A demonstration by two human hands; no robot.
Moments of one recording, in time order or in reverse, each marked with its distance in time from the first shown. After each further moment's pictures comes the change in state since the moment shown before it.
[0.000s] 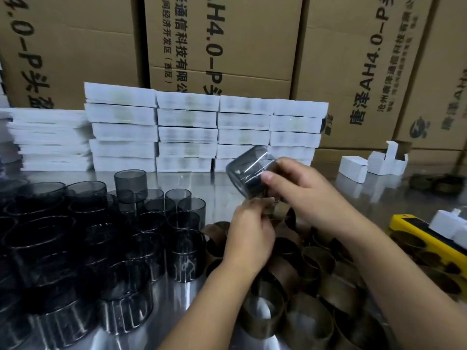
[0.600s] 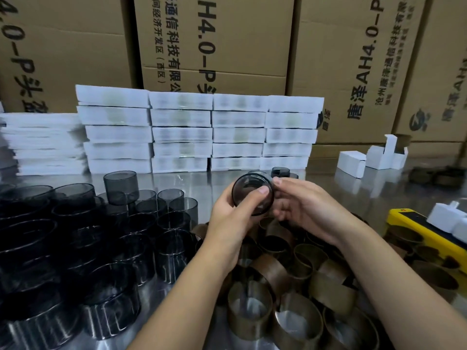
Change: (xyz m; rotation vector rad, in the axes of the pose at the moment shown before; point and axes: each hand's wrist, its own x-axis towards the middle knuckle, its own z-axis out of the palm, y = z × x) left_hand 0.004 0.010 -0.009 -0.892 -0.054 -0.258; right_hand 0.000 0.062 -0.003 0.772 -0.083 0.309
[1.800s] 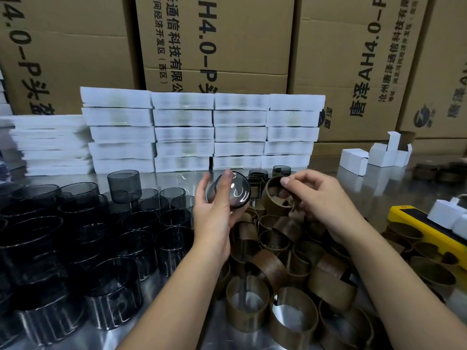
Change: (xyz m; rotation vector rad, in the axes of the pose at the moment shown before) left_hand 0.001 0.009 -0.004 -0.131 0.308 0.011; right_hand -0.015 -0.004 -0.012 -0.382 0.361 -0.123
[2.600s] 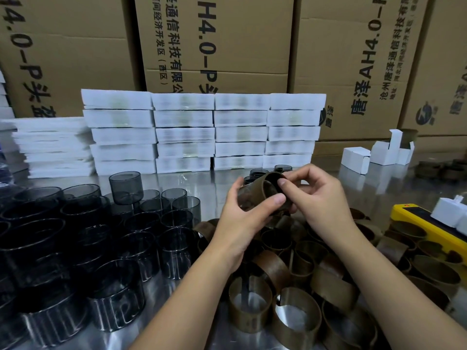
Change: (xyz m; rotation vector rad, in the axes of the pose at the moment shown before) left_hand -0.012 -0.013 0.004 0.287 -0.358 -0.061; right_hand -0.009 -0.001 0.017 0.077 0.128 -0.302
